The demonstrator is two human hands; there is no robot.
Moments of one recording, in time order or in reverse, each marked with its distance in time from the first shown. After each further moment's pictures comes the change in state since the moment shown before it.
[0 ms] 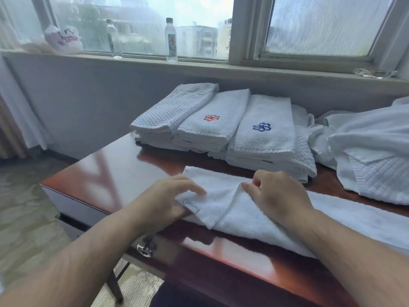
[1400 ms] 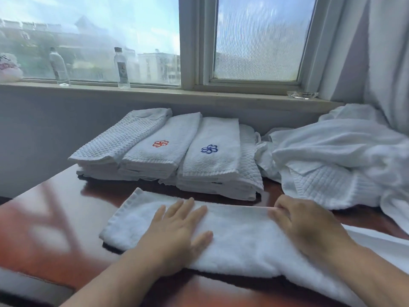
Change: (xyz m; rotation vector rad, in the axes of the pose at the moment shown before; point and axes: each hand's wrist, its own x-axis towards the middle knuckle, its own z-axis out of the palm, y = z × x) left_hand 0.068 0.060 0.091 0.531 -0.303 -0.124; right_hand -0.054 0.123 -0.056 -0.015 0.039 0.204
